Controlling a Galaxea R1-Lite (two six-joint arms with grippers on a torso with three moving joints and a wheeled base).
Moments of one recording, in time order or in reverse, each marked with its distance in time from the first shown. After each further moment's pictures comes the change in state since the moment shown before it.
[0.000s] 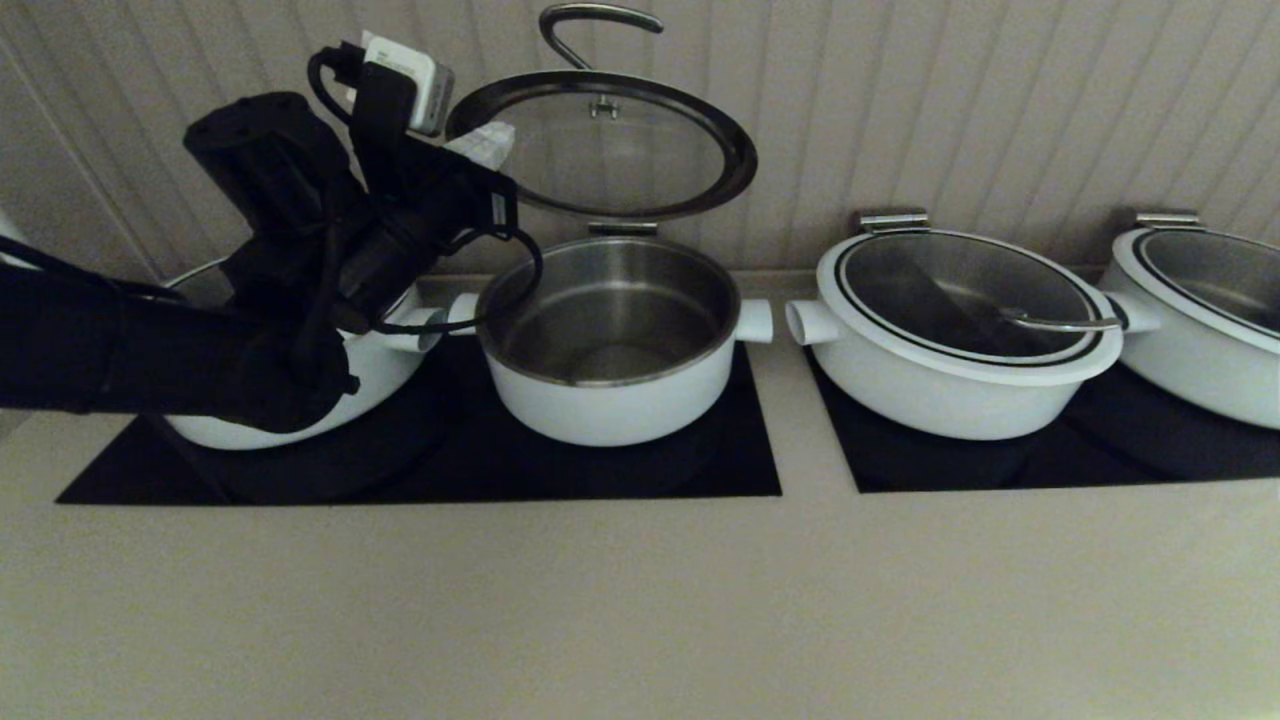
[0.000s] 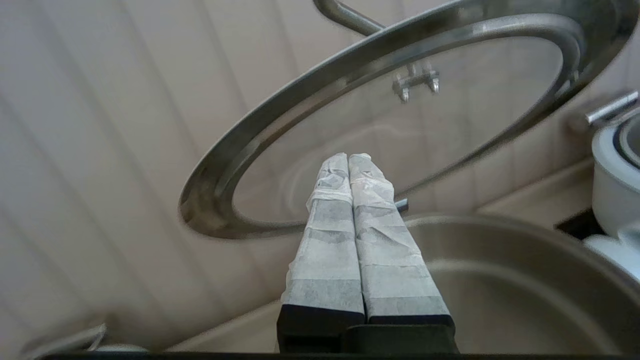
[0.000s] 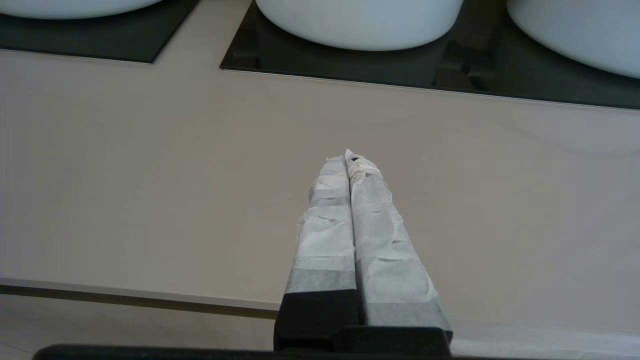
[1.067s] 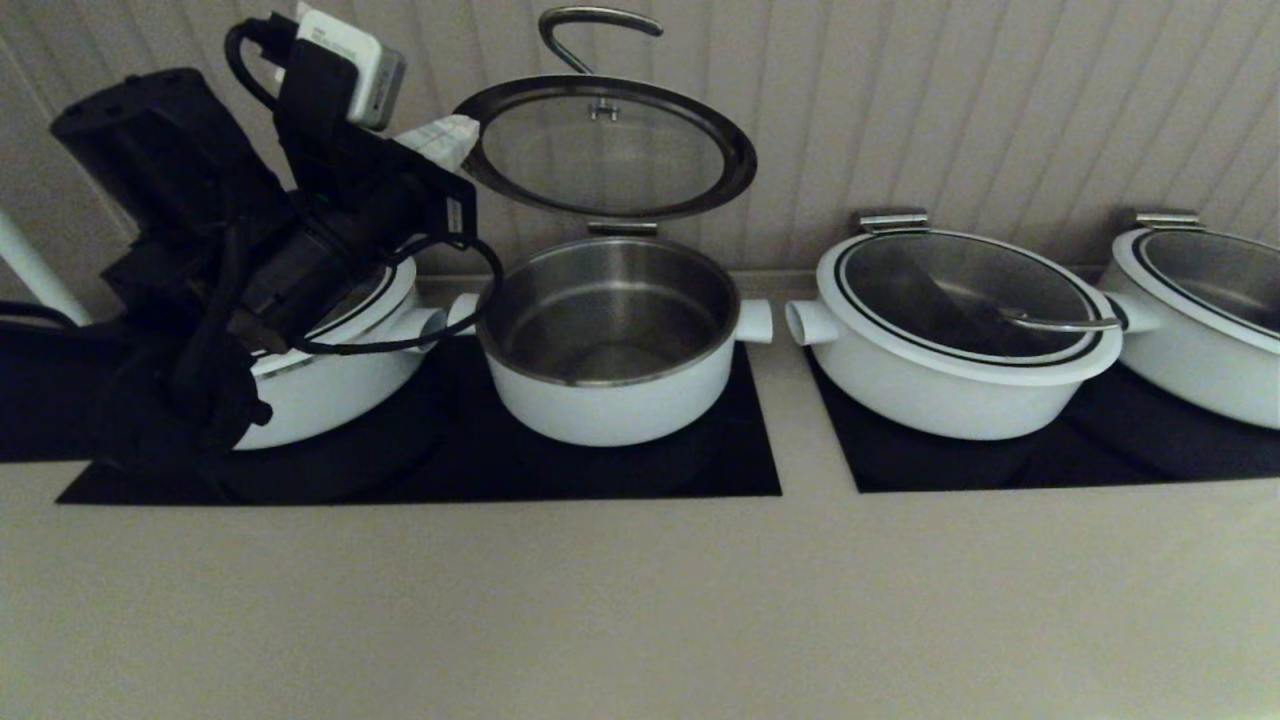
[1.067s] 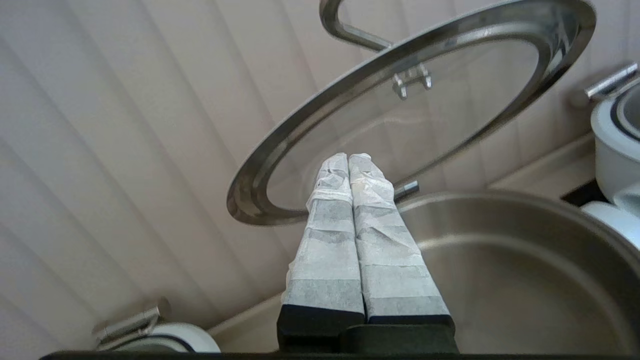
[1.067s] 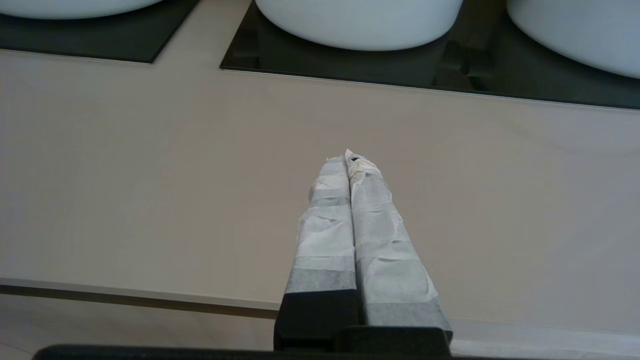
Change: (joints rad) left arm 0.001 -0.154 0.138 0.042 0.003 0.080; right arm 0.000 0.001 0.000 0.000 0.000 0.000
